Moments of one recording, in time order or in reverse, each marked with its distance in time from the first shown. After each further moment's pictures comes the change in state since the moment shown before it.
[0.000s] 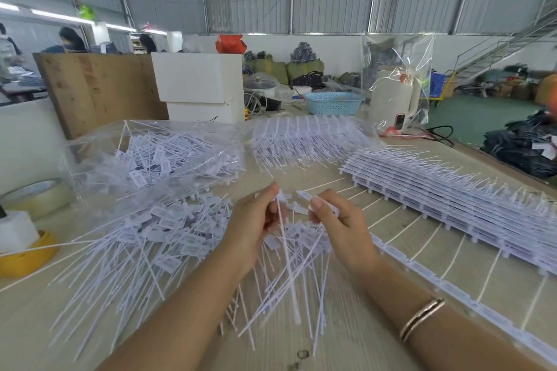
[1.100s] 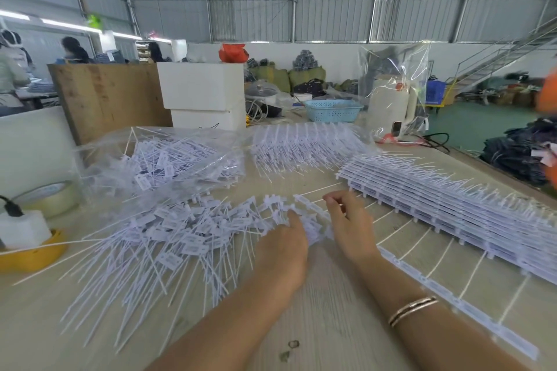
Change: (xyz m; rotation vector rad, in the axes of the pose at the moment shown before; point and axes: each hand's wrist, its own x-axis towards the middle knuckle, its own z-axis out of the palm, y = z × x) left_hand -0.025 -0.025 0.045 1.715 -0.051 0.154; right_hand 0.010 0.017 -0.017 -0.364 0.210 0.254
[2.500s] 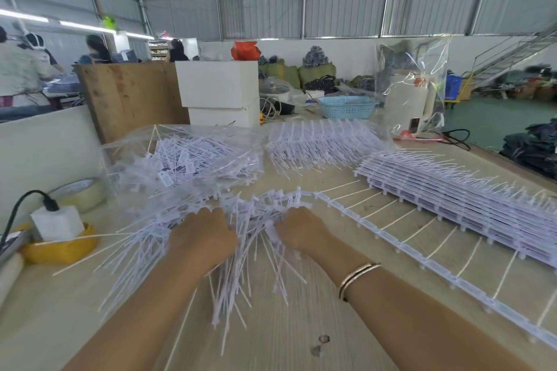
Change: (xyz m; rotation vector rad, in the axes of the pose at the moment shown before) left_hand -0.009 -0.141 -0.038 0.014 -0.037 -0.267; right_hand -0.001 -0.055 0.084 -0.529 -0.740 0.180
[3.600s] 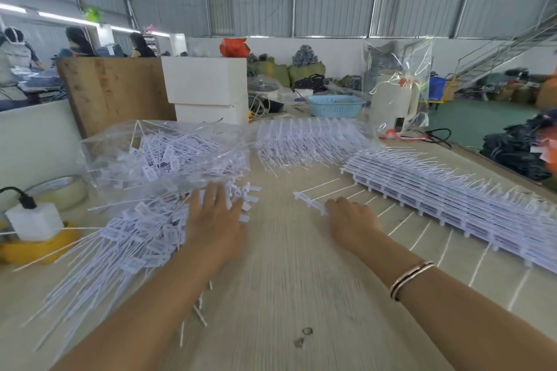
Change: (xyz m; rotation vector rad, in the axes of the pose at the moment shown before) left_hand 0.019 0.028 0.026 0.345 0.146 0.189; right_hand -0.017 0.086 -0.039 -0.567 0.313 -0.003
